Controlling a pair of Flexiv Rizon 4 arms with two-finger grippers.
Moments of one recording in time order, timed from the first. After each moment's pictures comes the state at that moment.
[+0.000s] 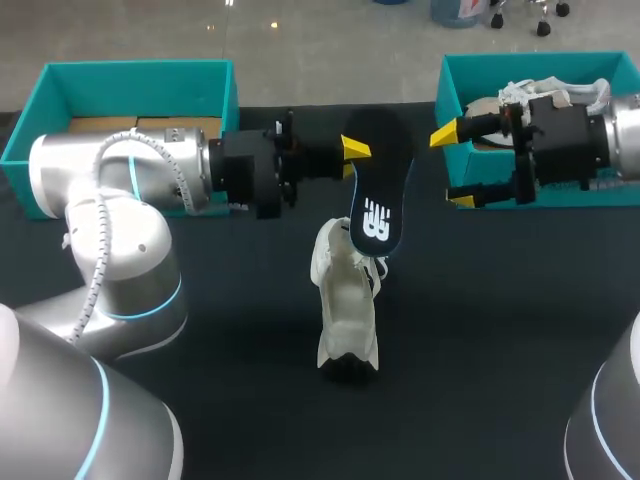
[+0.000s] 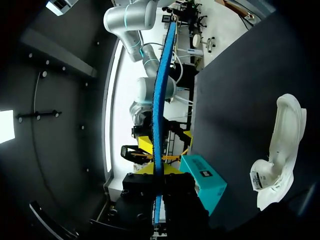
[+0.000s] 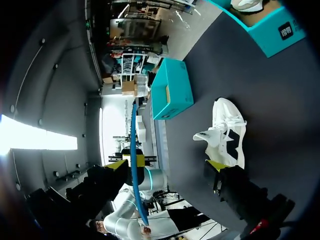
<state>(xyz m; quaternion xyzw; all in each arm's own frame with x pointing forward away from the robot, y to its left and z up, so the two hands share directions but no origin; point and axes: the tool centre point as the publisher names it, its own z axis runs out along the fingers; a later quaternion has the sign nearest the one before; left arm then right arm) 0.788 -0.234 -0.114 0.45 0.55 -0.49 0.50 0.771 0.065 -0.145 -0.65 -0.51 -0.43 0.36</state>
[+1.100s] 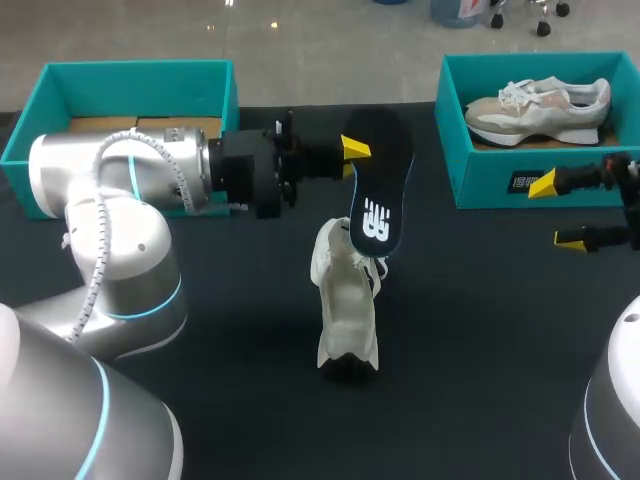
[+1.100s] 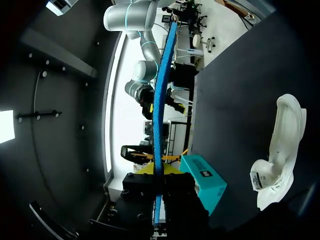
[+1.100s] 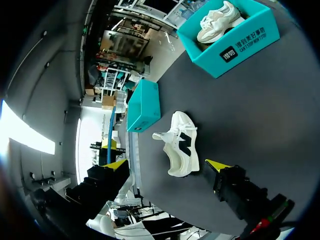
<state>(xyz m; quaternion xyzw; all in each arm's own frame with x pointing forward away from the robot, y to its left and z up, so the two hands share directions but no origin) 0.788 -0.234 -0.114 0.45 0.55 -0.49 0.50 0.701 -0.043 -0.159 -0.71 -0.52 -0.41 0.23</state>
